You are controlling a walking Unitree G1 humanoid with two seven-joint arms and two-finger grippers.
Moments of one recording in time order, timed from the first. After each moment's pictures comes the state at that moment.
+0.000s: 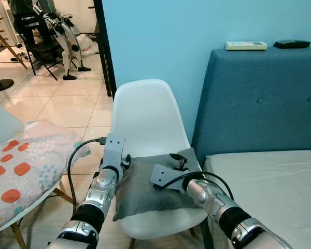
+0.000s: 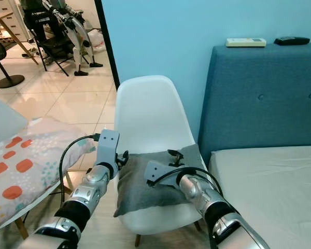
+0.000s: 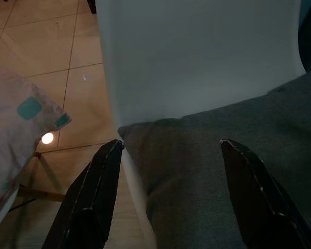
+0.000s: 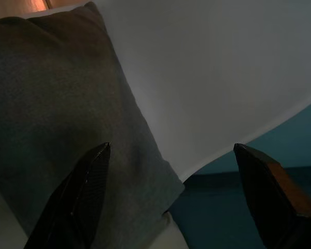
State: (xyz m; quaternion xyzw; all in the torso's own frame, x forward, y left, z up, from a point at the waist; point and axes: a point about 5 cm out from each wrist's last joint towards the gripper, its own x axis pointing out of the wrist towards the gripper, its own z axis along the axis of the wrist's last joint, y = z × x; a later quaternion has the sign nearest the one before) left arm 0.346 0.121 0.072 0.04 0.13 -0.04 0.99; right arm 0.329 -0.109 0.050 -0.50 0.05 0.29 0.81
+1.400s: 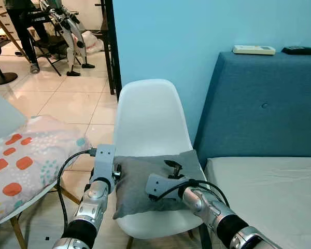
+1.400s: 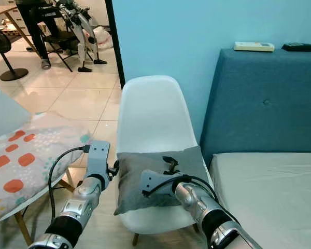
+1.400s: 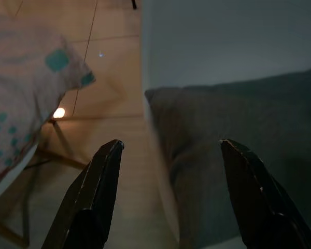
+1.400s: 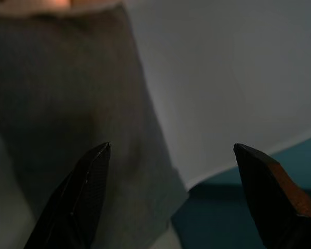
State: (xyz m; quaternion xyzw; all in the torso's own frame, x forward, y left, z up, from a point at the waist) left arm 0.318 0.142 0.043 0.04 0.16 0.00 0.99; right arm 0.316 -0.099 0.037 -0.52 0.06 0.30 0.79
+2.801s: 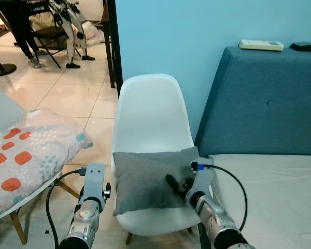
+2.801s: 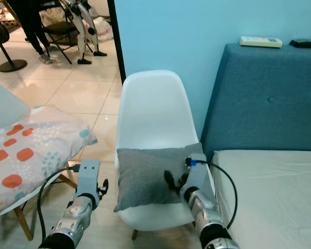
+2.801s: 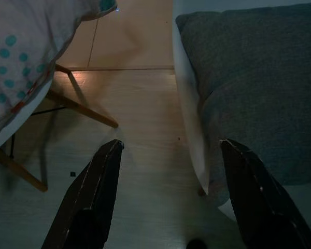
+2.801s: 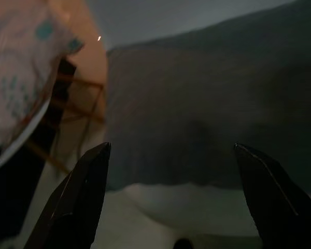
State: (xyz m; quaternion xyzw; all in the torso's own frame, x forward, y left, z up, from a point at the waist) left arm 0.290 0.163 0.006 0.05 0.21 0.04 0.97; right arm 0.295 -0.120 0.004 0.18 0.25 0.14 0.94
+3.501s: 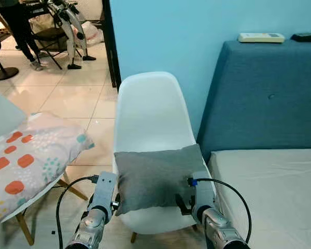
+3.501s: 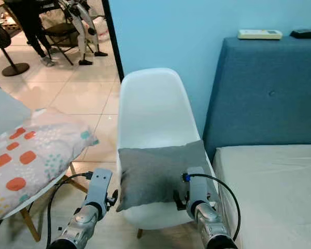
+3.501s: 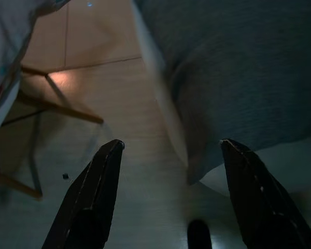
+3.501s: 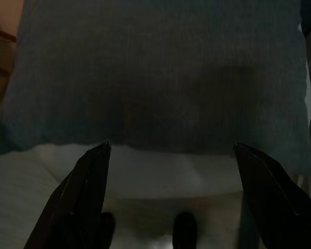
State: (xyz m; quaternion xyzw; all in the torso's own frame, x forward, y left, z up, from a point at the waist) left arm 0.273 0.151 -0.013 0.06 0.24 -0.02 0.97; right arm 0.271 -0.157 -0.019 0.01 0.28 0.08 0.96
